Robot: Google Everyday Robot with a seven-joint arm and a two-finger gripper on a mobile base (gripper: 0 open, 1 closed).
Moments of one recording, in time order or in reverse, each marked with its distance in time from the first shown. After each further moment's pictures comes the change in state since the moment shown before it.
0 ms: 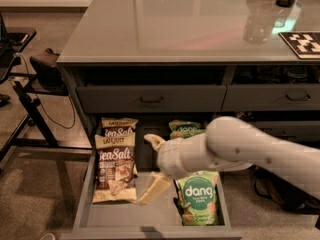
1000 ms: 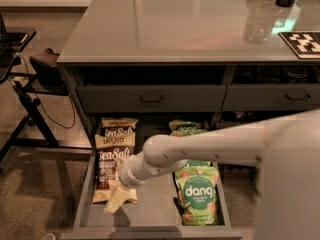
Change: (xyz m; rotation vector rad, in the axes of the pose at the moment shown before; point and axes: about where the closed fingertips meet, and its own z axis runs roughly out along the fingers) arm 0.065 -0.005 0.193 -0.122 0.147 0.076
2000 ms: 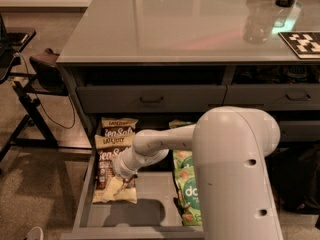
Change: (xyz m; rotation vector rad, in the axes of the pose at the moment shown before) arm 0.030 -0.069 0.100 -0.104 0.014 0.050
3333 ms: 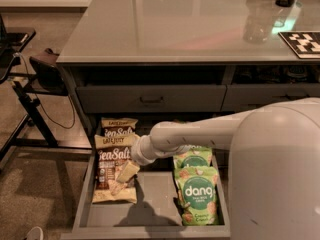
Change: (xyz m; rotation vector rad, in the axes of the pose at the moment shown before) arm -0.005 -0.028 -0.115 0.325 0.043 0.012
